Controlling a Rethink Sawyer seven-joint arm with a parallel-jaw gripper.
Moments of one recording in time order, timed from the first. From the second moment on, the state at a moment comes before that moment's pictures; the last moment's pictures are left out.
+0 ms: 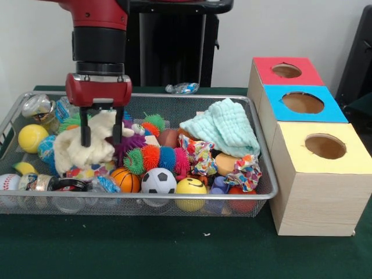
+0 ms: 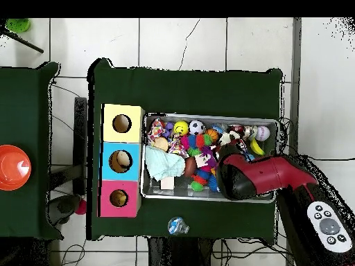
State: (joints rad) arm -0.79 -0.67 0.48 1.75 -0.97 0.22 1.60
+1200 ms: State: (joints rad) arm -0.80 -0.53 0.48 1.95 -0.76 -0.03 1.60
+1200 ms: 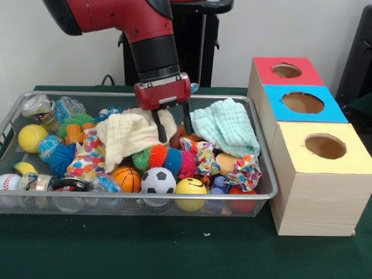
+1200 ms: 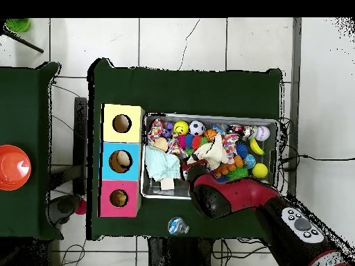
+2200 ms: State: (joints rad) arm -0.94 -0.39 0.52 2.05 -0.60 -0.04 1.60
